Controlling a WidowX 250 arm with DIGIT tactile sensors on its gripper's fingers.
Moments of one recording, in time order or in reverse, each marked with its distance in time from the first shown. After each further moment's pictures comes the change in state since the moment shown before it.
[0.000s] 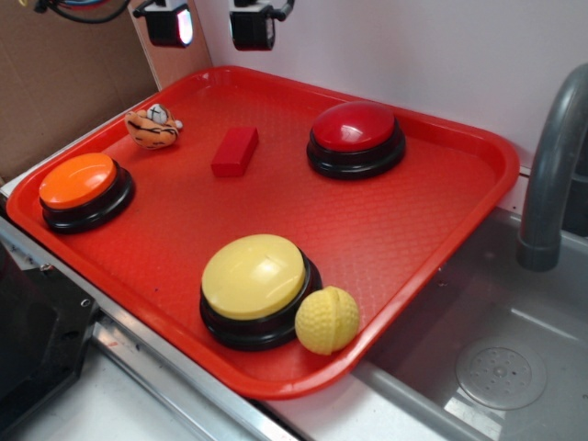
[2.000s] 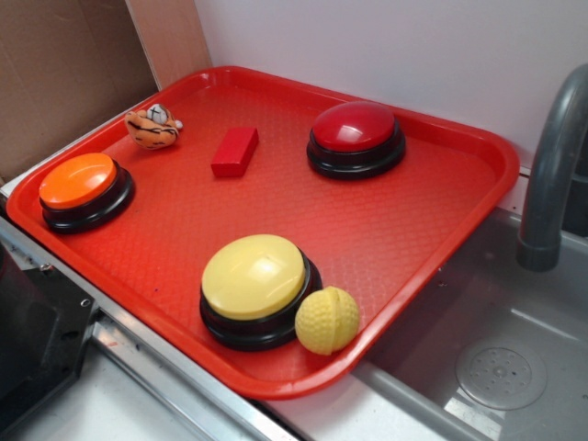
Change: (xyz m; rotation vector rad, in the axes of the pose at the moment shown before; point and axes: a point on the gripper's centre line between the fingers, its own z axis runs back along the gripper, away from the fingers) arm -0.189 0.044 0.102 -0.096 -0.243 -0.508
